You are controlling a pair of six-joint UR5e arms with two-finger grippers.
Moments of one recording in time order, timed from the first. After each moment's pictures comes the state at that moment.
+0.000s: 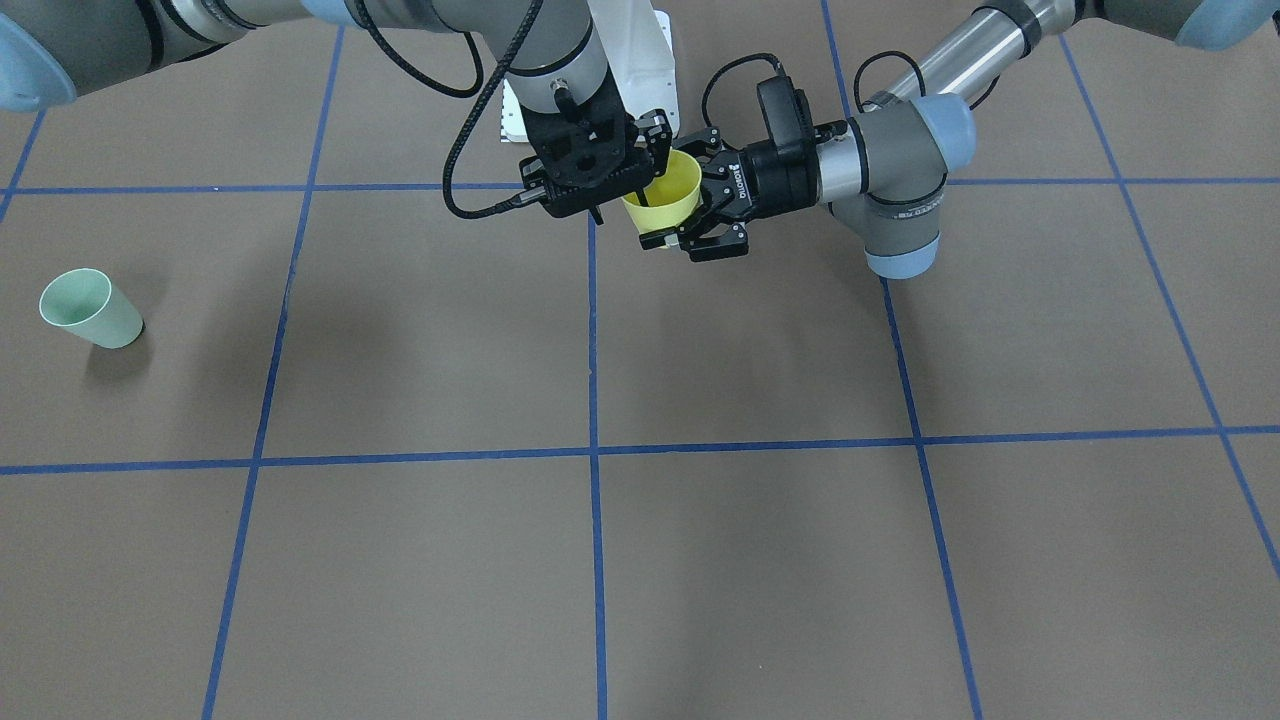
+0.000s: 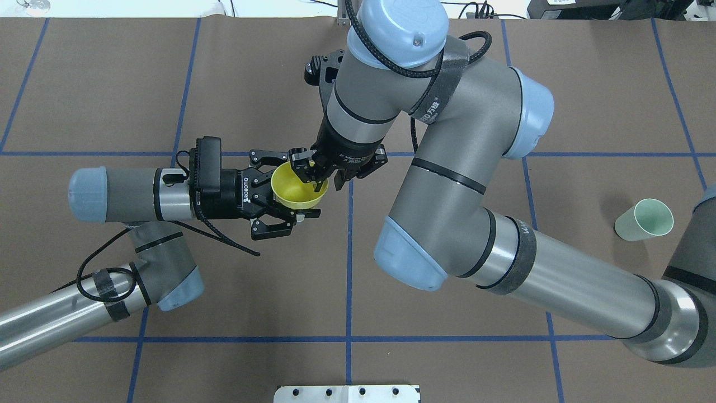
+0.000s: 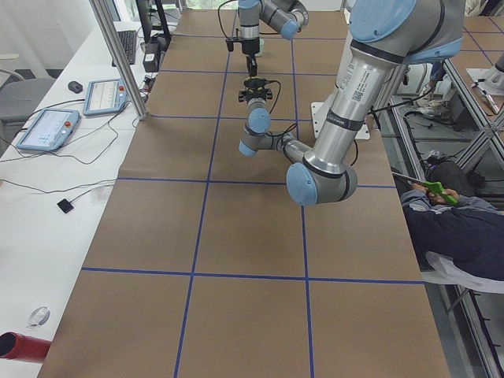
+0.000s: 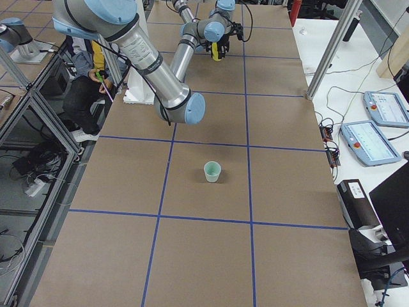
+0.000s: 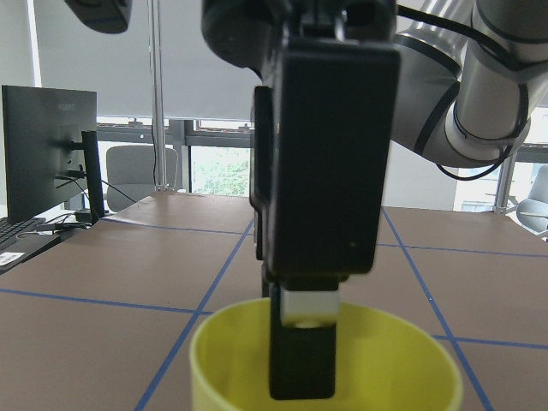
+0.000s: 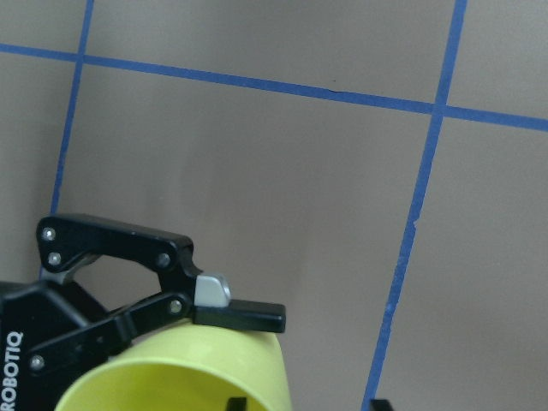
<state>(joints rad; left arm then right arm) -0.57 -2.08 -1.37 -3.42 -1.93 -0.35 0.62 -0.68 1.74 -1.70 2.13 1.02</state>
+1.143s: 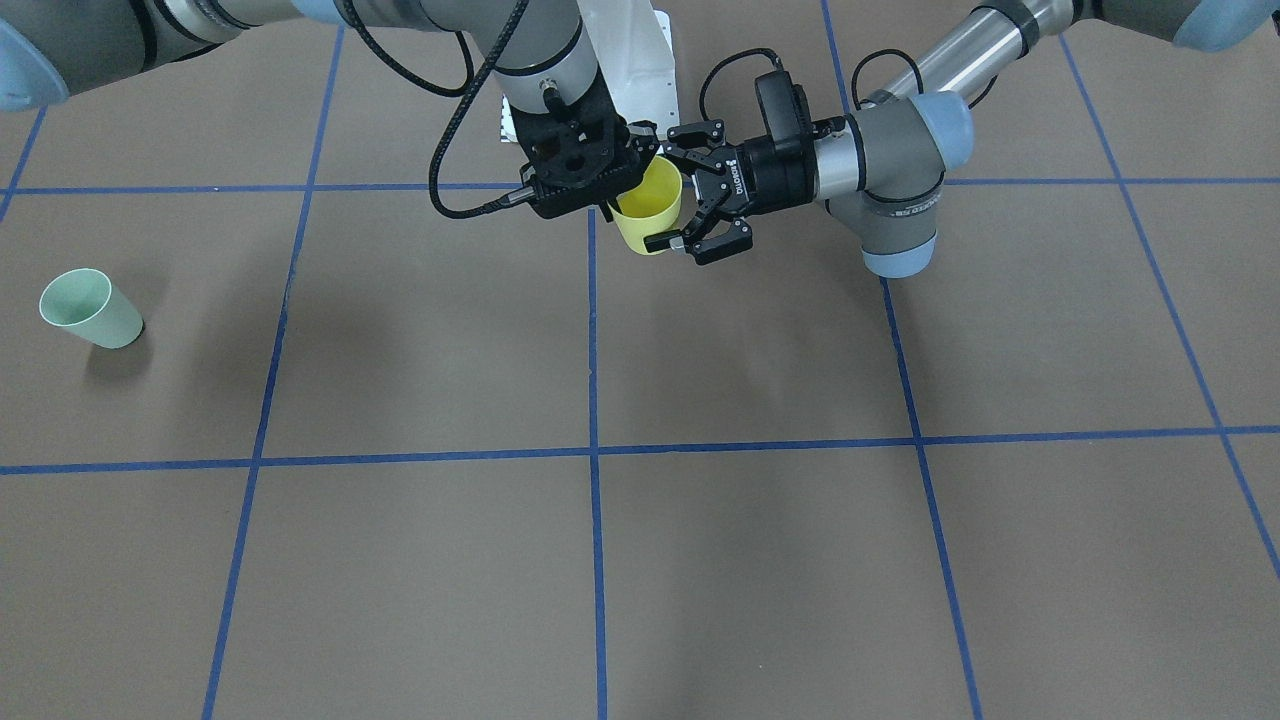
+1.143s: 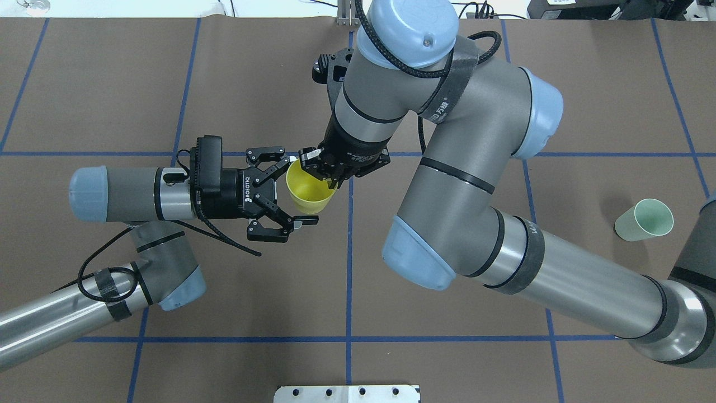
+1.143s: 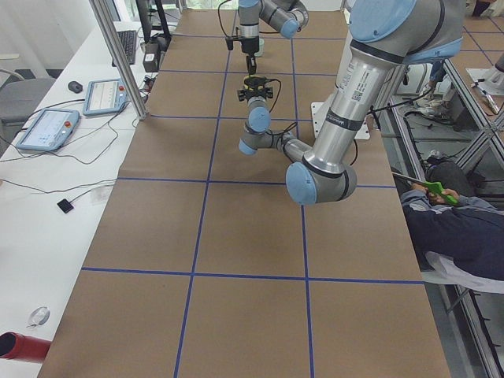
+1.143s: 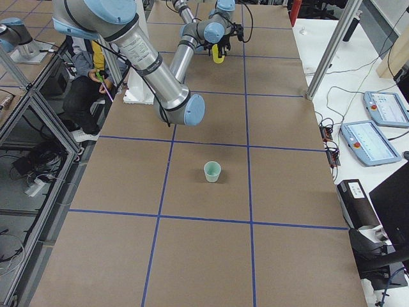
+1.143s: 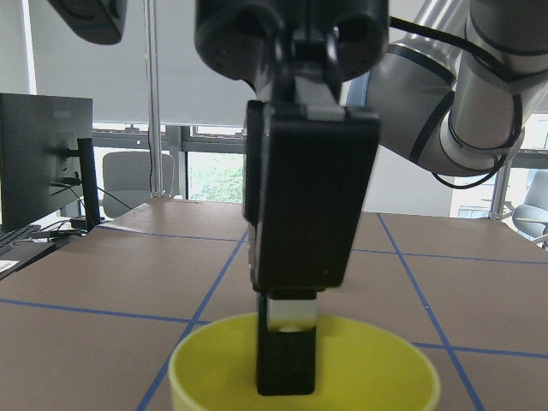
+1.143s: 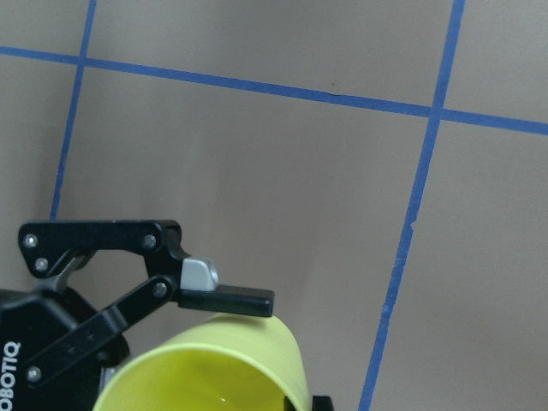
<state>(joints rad) -0.57 -2.09 -1.37 -3.43 -1.93 -0.35 0.63 -0.71 1.77 -1.71 2.12 1.02</state>
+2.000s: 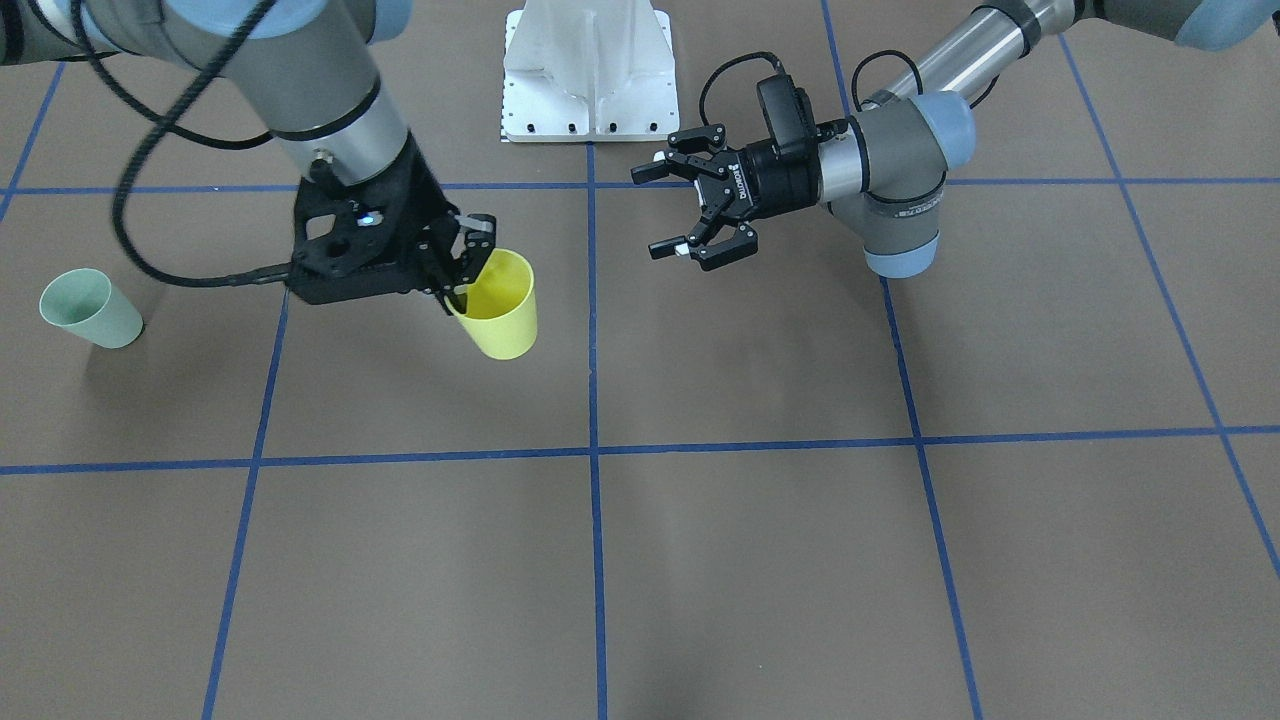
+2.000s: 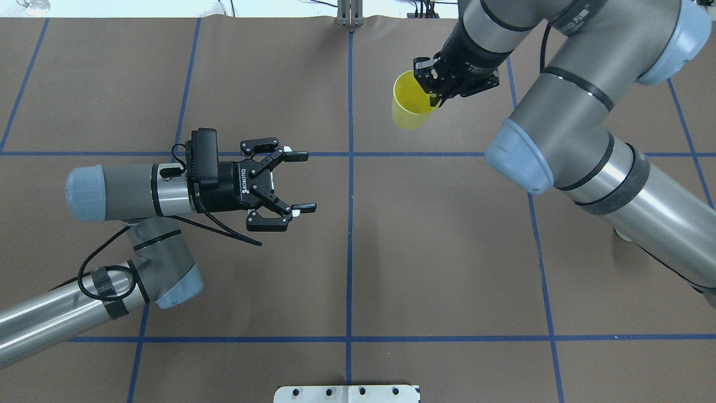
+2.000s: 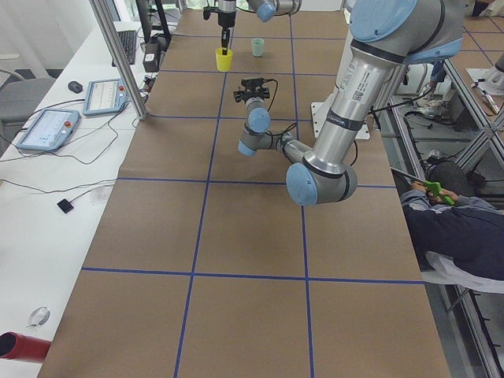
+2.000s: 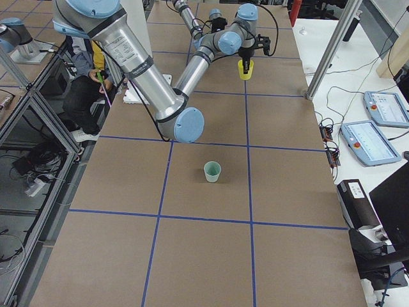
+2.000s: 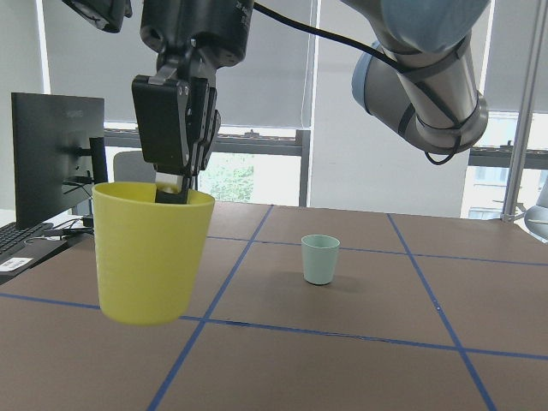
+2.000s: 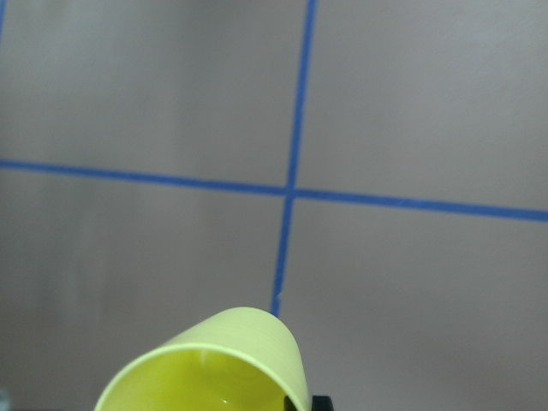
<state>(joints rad) -0.59 -2.07 -1.37 -3.41 -1.86 -0.36 0.91 -0.86 1.80 -1.71 2.14 1.00</state>
